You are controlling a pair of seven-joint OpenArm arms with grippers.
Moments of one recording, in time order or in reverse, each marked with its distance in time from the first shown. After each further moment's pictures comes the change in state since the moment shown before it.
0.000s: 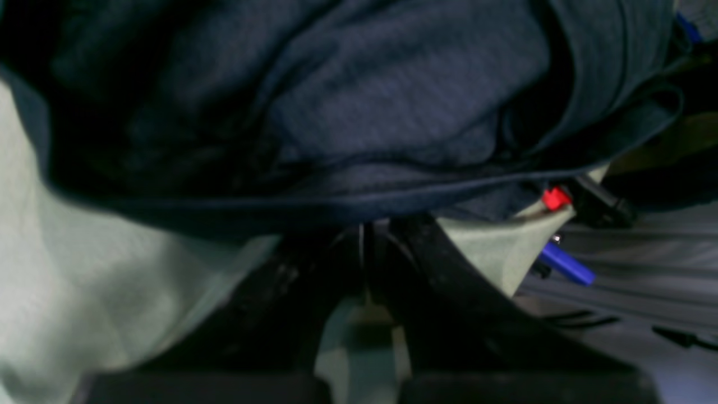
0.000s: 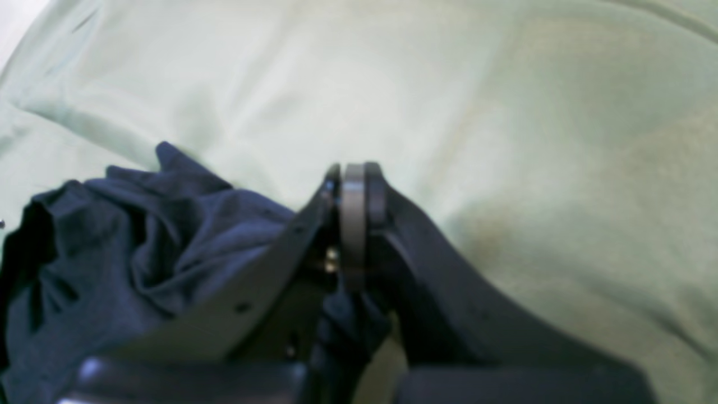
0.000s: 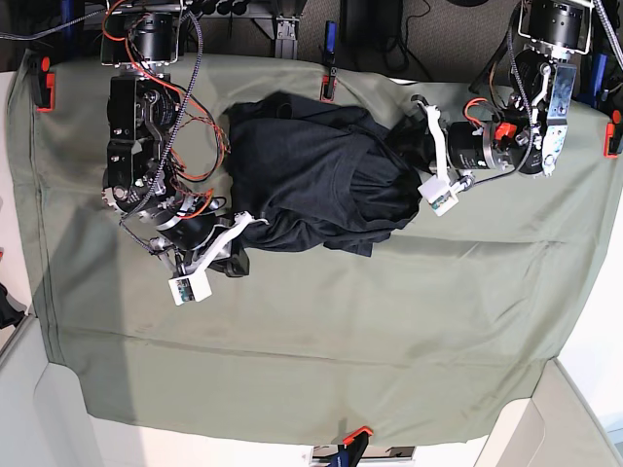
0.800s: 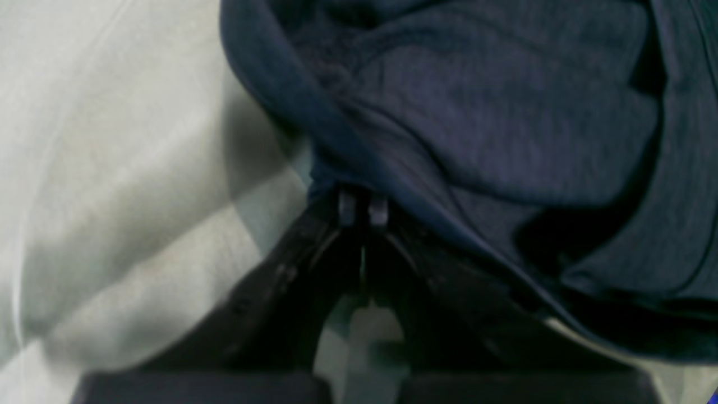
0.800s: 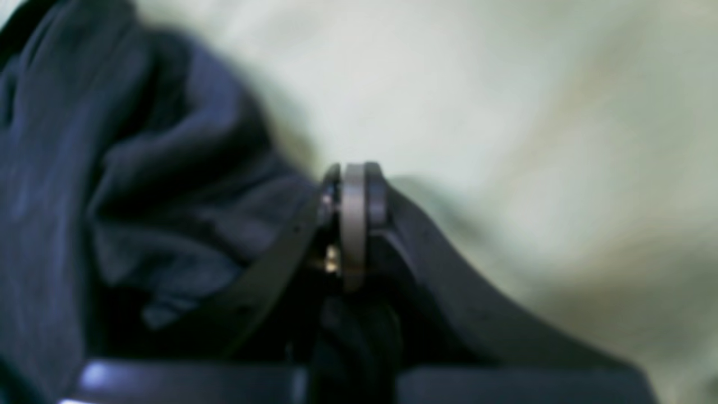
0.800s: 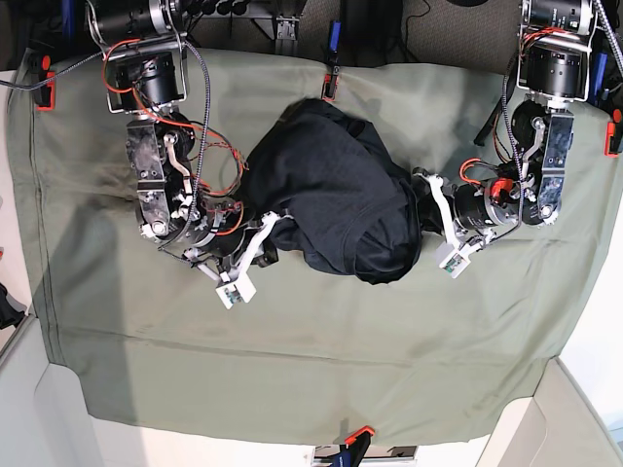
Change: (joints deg) left arm -11.1 0.6 -0.2 -7.9 10.1 6.3 -6.8; right arm 7.9 1.4 -9.0 -17.7 -2.1 1.7 1.5
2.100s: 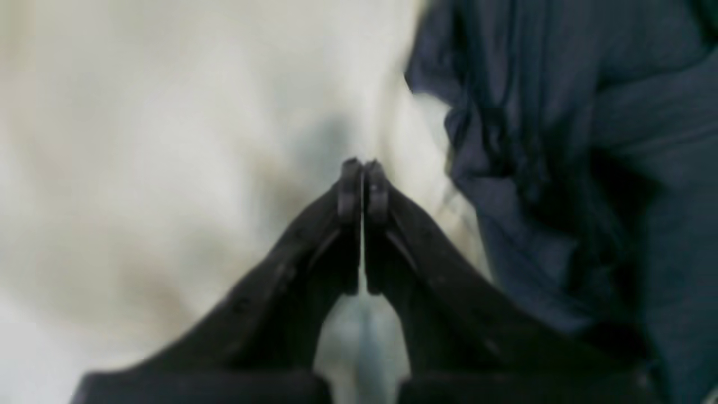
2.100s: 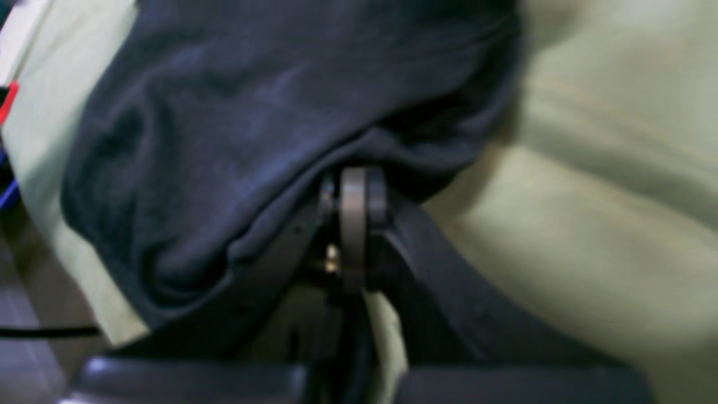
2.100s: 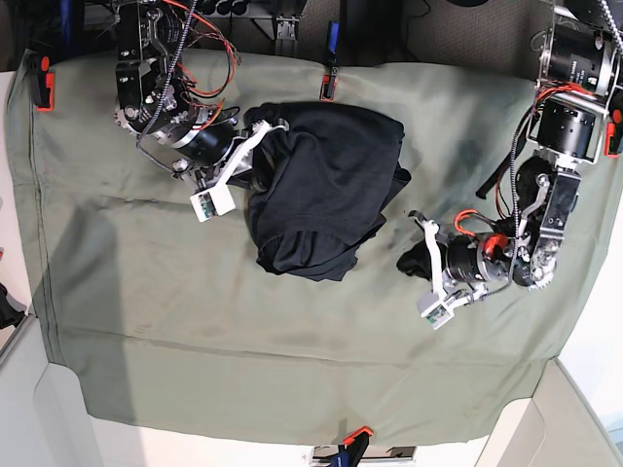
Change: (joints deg) left arm -14.1 -5.5 14.3 0.0 -6.6 1.0 4.4; right arm -24.2 1.1 4.2 27.8 8.4 0.0 -2.6
